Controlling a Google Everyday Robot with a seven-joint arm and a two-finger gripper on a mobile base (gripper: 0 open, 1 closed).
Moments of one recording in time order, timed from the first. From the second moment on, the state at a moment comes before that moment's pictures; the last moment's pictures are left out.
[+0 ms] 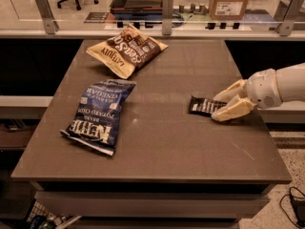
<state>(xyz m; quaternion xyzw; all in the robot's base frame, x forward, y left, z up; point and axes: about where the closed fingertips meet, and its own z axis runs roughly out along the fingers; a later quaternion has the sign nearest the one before) 0.564 -0.205 0.821 -0.53 0.71 0.21 0.40</state>
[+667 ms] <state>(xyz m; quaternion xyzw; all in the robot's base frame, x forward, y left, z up) 0.598 -0.248 0.873 -0.45 0.75 0.19 0.45</state>
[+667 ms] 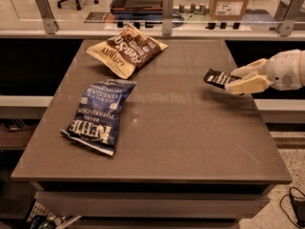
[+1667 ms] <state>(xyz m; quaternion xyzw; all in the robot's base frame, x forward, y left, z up) 0.653 -0.258 0.933 -0.38 0.79 0.08 0.48</state>
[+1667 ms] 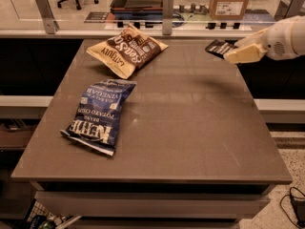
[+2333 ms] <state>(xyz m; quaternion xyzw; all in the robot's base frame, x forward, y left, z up) 0.702 -0.224 0.940 -0.40 0.80 0.04 0.44</state>
